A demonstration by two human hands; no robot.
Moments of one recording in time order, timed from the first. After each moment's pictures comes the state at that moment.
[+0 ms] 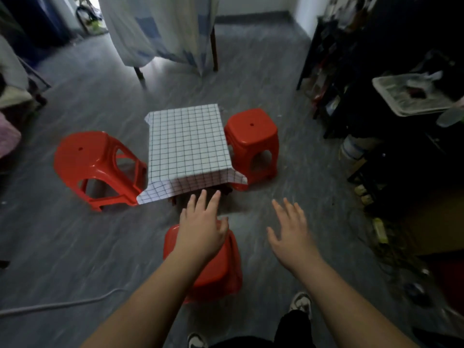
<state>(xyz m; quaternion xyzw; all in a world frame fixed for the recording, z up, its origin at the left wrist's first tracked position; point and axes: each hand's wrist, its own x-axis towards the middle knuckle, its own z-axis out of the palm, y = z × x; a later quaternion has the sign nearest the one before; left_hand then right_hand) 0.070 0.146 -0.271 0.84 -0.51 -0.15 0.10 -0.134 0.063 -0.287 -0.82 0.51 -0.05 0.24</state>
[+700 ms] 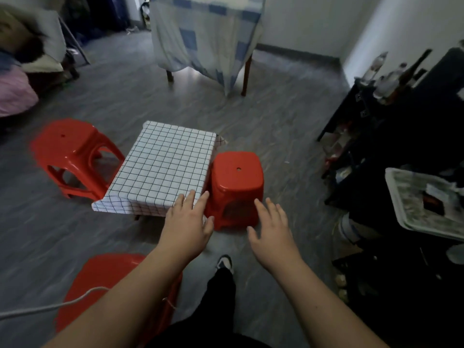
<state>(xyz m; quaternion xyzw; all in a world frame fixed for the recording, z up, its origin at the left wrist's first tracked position) 0.017 -0.164 -0.271 0.90 -0.38 -0.13 0.14 -0.143 -0.303 -0.262 -0.90 0.37 -0.02 0.24</state>
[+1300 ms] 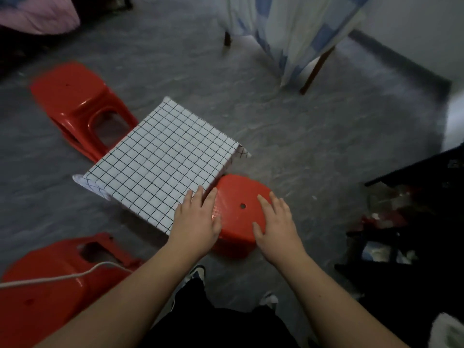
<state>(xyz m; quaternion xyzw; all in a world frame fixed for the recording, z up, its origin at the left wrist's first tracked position) 0.179 -0.437 -0.340 0.95 -0.20 -0.18 0.17 0.097 -0.623 -0.322 -0.95 0.19 0.11 0.22</state>
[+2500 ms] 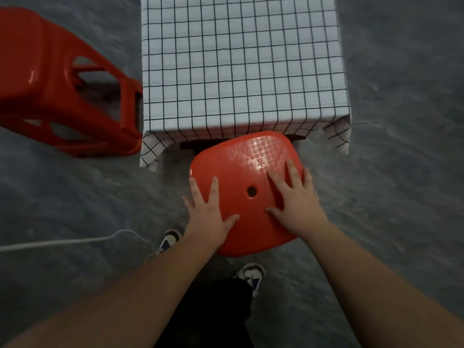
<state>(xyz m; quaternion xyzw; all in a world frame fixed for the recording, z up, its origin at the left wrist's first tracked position) 0.135 -0.662 -0.691 0.83 0.39 -0.24 0.31 0.284 -0.824 -0.693 -0.90 -0.30 0.32 0.06</state>
